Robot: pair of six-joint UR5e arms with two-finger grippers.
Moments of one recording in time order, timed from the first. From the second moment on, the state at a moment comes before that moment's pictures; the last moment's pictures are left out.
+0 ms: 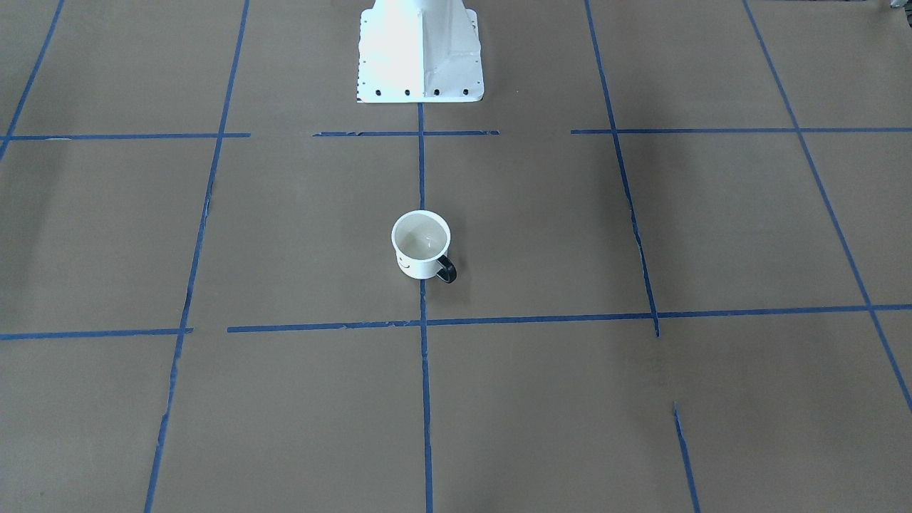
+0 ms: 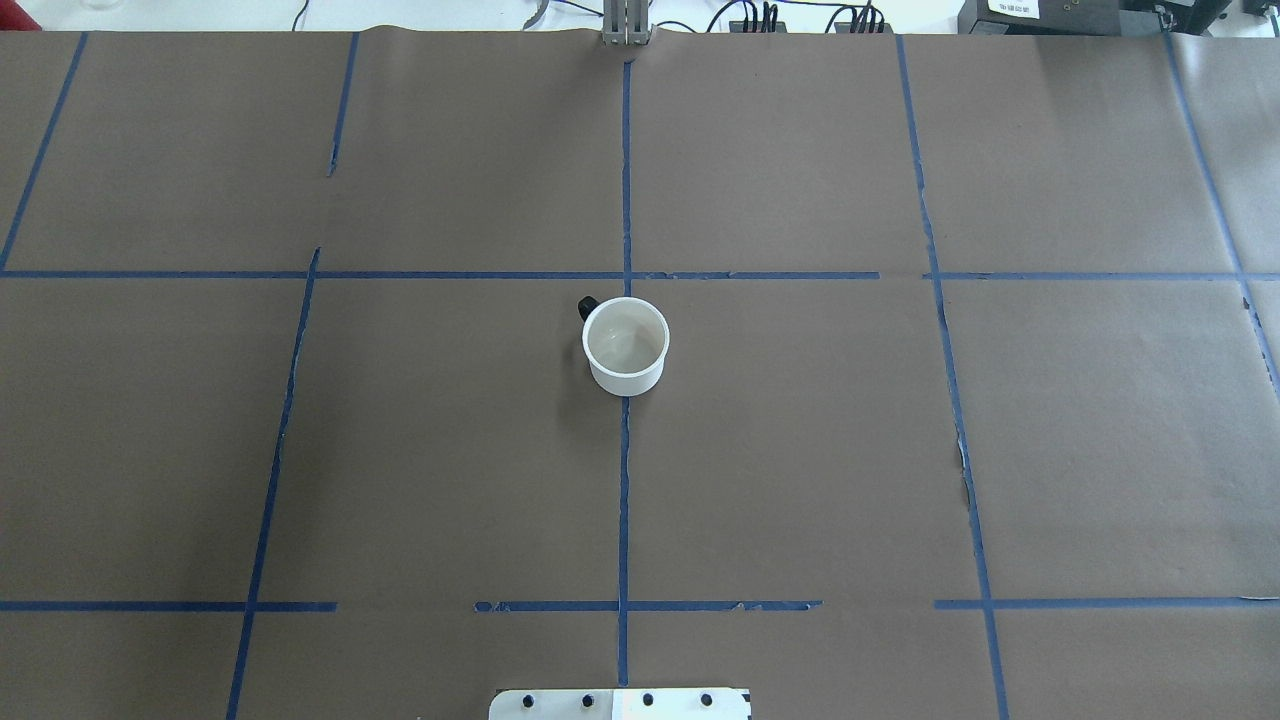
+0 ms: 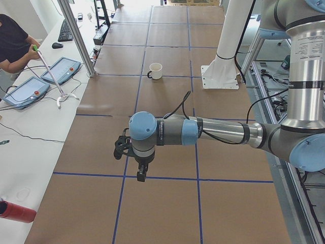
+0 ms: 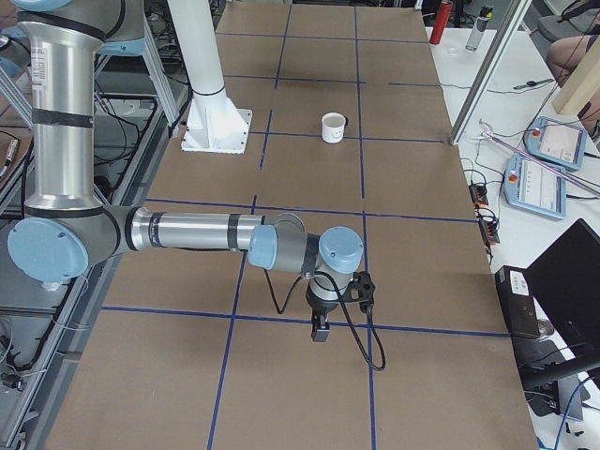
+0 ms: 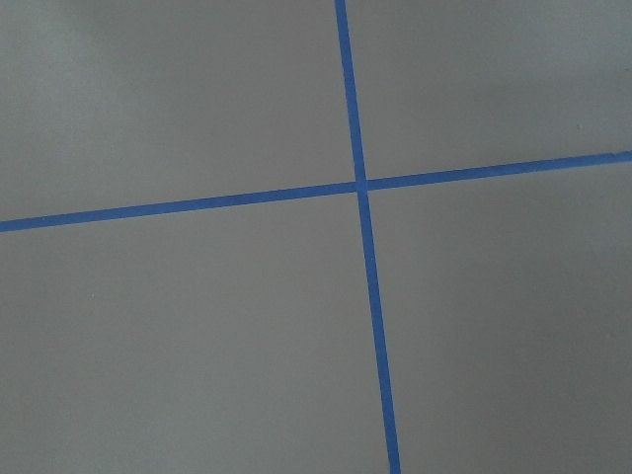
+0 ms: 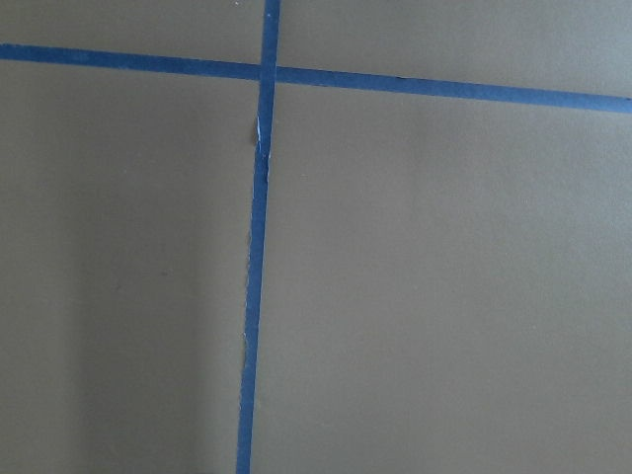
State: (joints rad) left arm -1.68 -1.51 -1.73 -1.45 -2.36 0.19; right arm 1.57 -1.64 1.66 -1.72 2.28 -0.15
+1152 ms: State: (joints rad) left arm -1.68 -1.51 -1.72 -1.46 -2.36 0.19; right arm 1.57 -1.64 1.66 -1.72 2.28 -0.15
